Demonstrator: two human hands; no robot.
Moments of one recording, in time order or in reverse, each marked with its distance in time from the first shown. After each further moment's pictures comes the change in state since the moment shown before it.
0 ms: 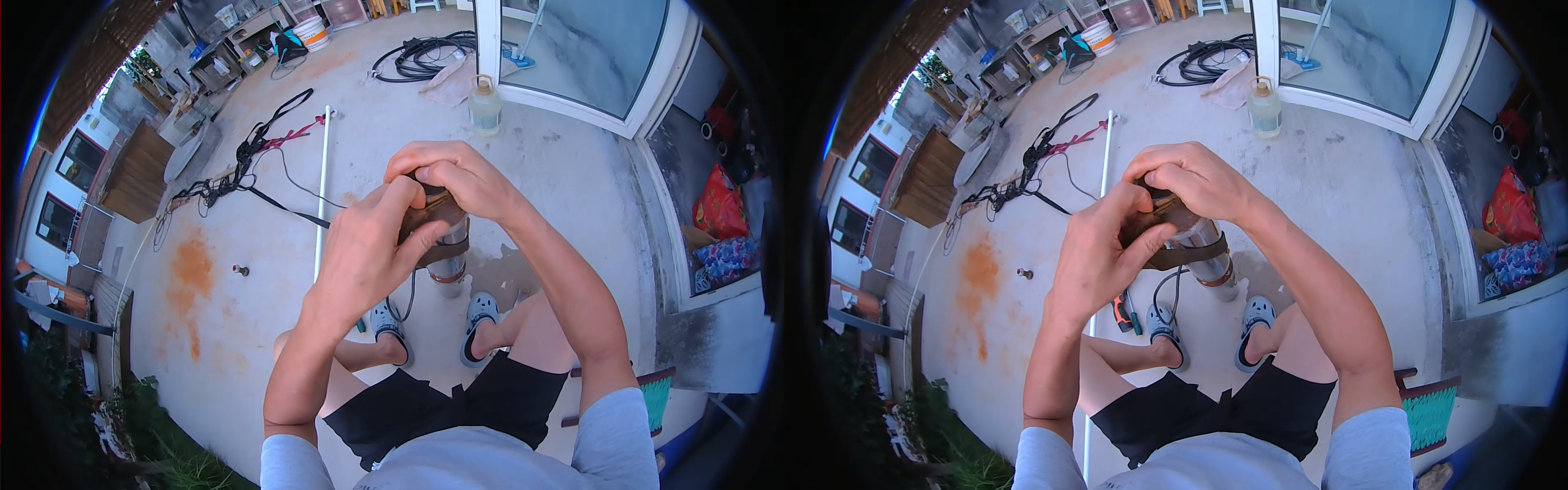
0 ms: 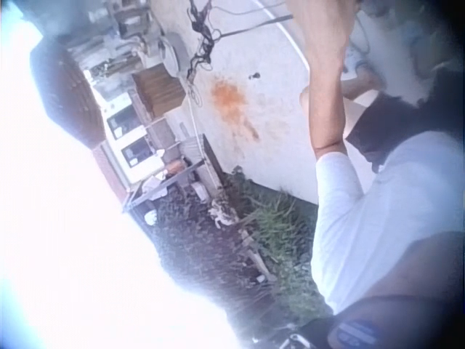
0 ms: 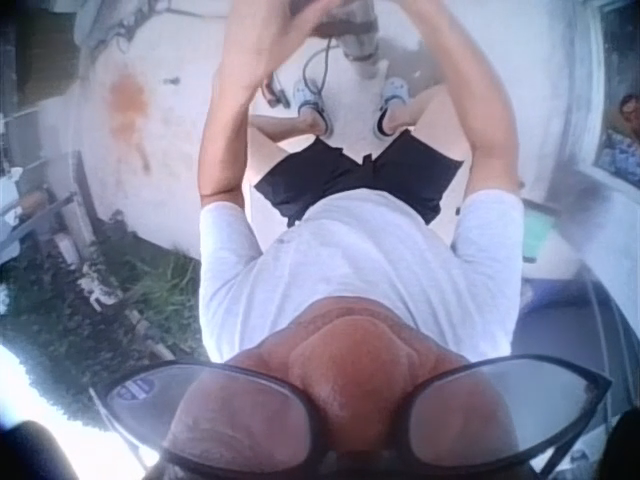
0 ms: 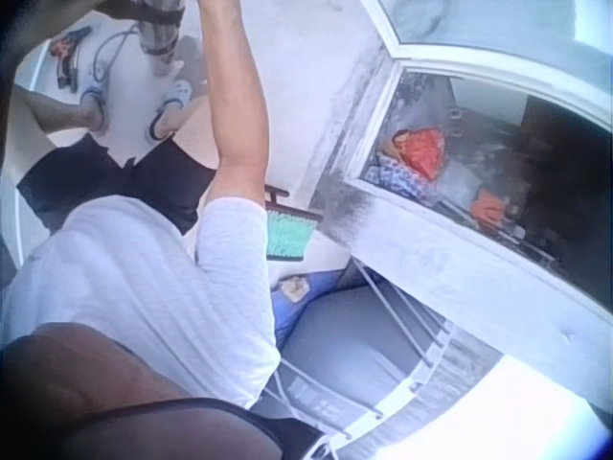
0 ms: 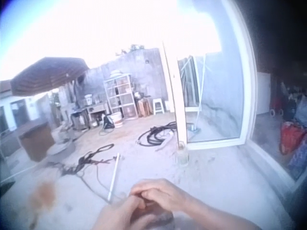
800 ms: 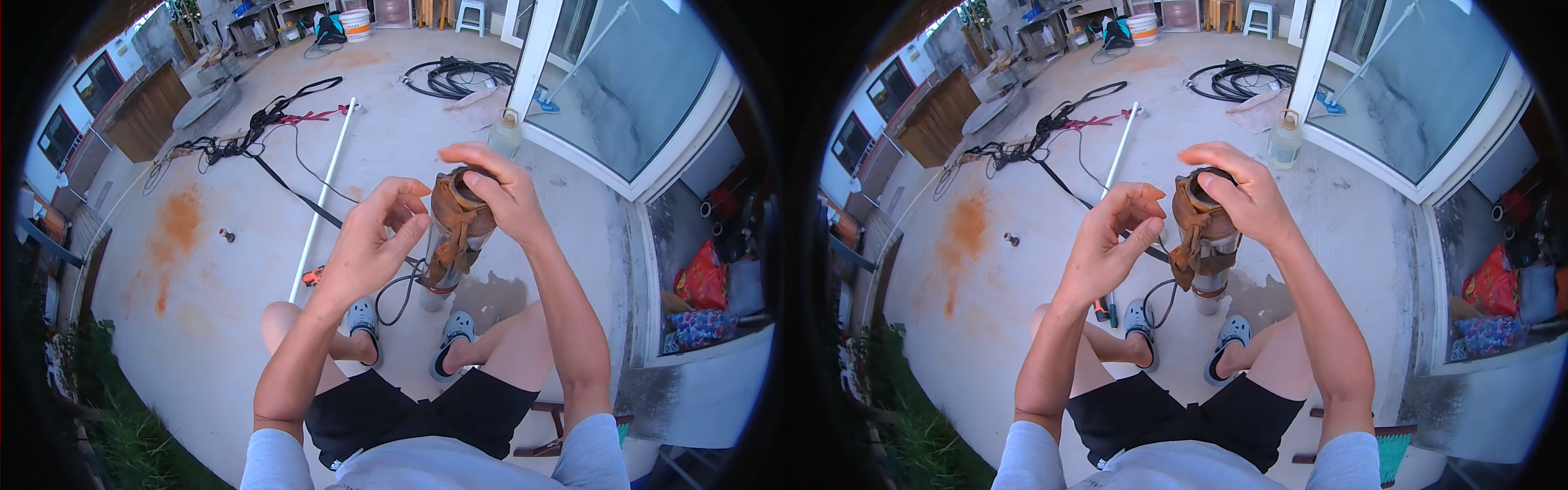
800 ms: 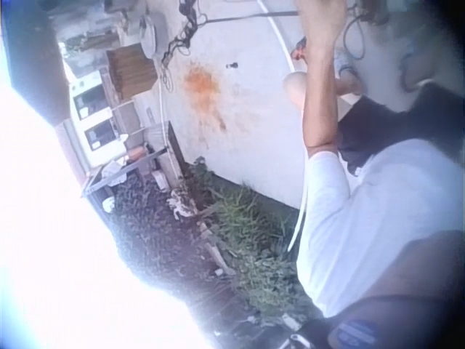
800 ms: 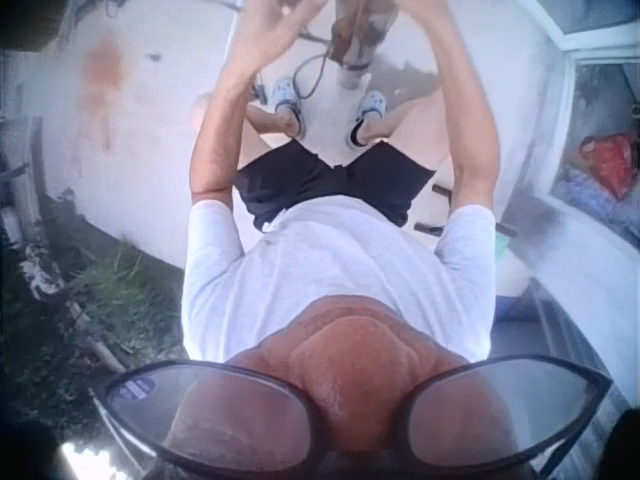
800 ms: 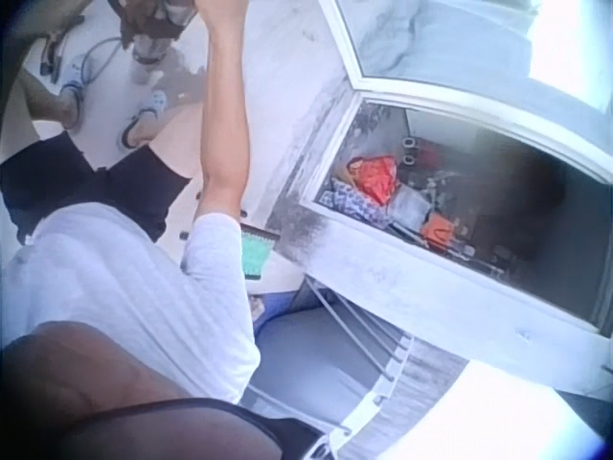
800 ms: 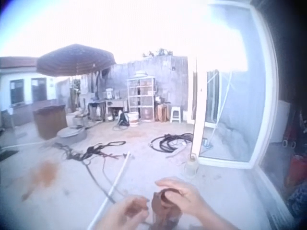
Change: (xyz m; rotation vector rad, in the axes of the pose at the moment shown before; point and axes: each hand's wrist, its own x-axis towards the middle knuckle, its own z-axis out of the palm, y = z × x) left_hand -0.040 -0.033 0.004 -0.580 0.165 -0.227; right_hand -0.006 -0.010 0.011 -0.142 0.061 -0.029
